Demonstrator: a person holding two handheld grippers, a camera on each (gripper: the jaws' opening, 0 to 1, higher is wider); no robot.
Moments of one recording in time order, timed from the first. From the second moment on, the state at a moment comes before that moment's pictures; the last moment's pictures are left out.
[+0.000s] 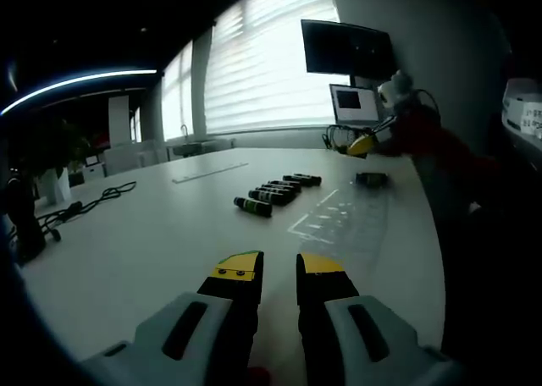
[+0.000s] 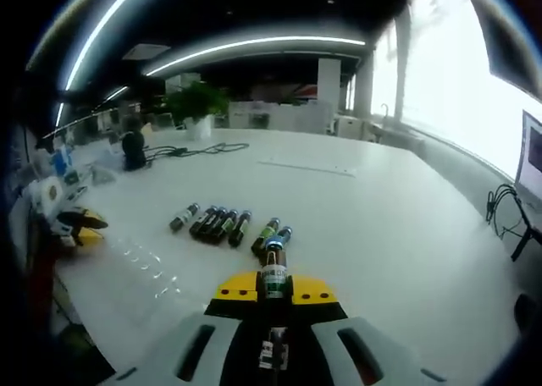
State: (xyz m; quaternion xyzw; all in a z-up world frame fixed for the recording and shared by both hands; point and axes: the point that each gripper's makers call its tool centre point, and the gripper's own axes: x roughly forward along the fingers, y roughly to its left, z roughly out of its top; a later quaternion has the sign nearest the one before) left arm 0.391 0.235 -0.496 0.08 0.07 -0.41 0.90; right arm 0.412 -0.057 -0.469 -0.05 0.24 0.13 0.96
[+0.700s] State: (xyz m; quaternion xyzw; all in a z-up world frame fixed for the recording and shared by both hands) left arm 0.381 0.232 -0.486 0.06 0.06 -0.44 0.89; right arm 0.383 -0.053 -0.473 -0.05 0.26 0.15 0.95
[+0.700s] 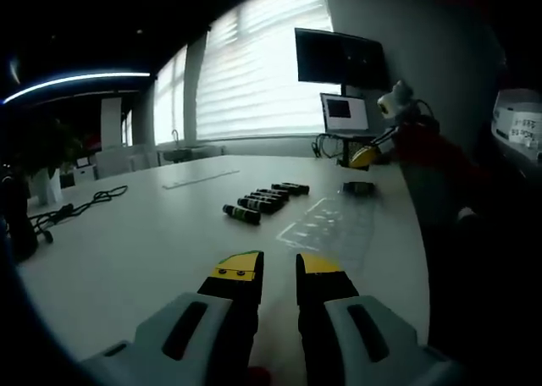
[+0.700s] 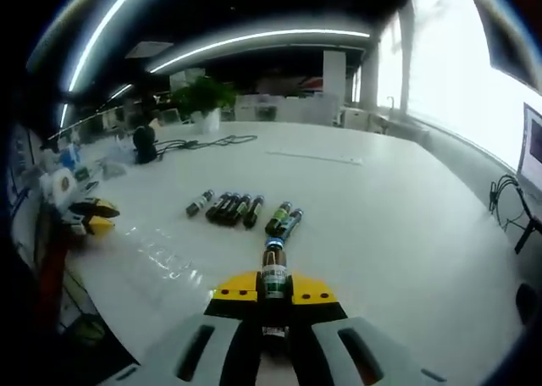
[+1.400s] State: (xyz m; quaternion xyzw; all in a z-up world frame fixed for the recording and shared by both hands) left arm 0.374 0.230 -0.487 0.06 0.06 -0.46 0.88; right arm 0.367 -0.035 -0.501 -0.05 0.30 0.13 0.94
